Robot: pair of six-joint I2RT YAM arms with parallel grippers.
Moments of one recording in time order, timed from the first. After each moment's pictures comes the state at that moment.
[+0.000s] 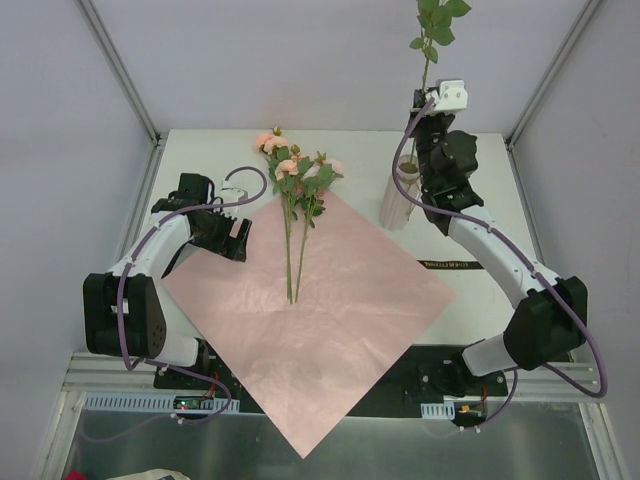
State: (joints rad) left arm -0.04 1.43 1.01 -0.78 0.37 0.31; right arm 0.44 1.45 1.26 0.57 0.32 -0.15
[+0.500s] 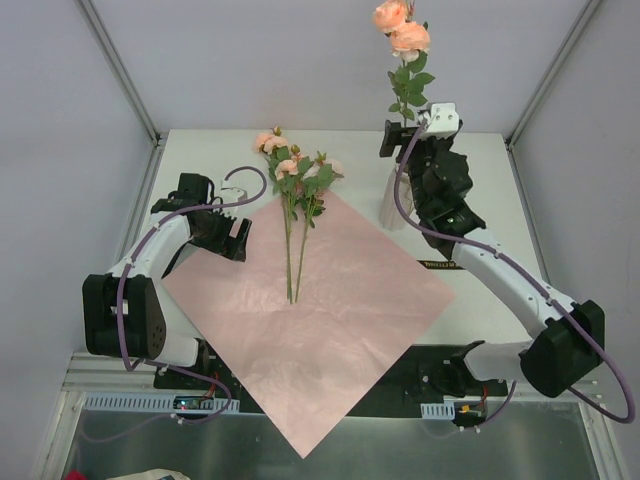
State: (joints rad) left arm -0.04 1.42 1.01 -0.78 0.36 0.31; right arm 0.53 1.33 1.14 0.43 0.42 -0.09
